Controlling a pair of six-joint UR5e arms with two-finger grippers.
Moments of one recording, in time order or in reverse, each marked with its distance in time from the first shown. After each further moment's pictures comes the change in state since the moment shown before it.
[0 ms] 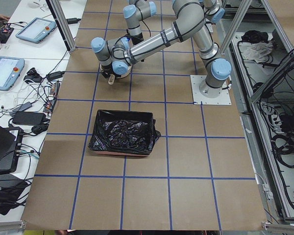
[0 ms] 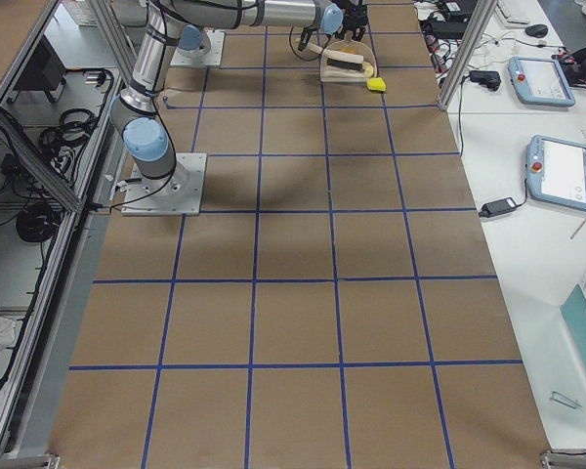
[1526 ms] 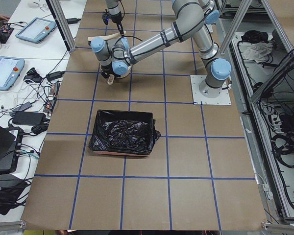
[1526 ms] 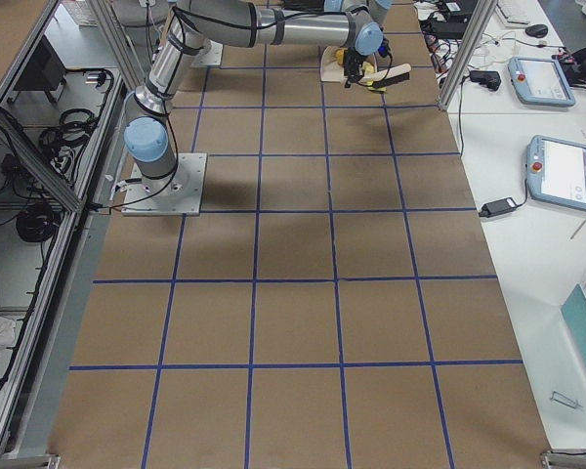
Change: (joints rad) left arm 0.000 0.000 0.000 0.012 0.002 -0.033; right arm -0.278 0.063 -0.181 0.199 -0.320 -0.816
